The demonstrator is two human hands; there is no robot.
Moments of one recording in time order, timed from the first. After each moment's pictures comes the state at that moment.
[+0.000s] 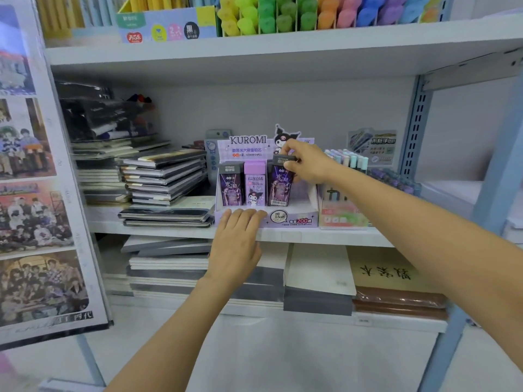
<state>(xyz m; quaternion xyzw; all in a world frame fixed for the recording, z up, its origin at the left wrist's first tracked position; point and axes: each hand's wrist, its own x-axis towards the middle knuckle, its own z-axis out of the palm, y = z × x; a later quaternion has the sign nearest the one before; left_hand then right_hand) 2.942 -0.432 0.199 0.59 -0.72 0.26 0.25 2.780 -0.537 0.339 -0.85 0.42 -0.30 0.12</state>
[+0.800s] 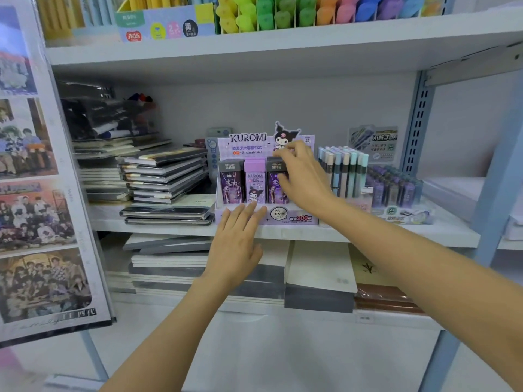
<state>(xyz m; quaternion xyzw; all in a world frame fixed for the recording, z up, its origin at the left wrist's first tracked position) 2.944 -0.426 0.196 0.59 -0.73 0.23 0.25 2.793 -0.508 0.298 -0.82 0.41 -0.38 -0.10</state>
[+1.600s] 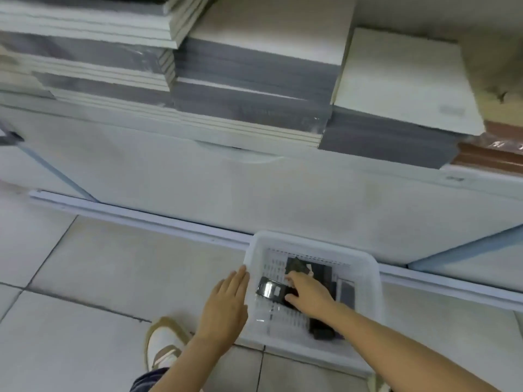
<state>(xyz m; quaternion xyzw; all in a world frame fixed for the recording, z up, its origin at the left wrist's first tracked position) 2.932 -0.300 -0.208 0.72 -0.67 -0.18 -0.02 2.746 -0.409 -0.235 -0.78 0.48 0.15 0.37</state>
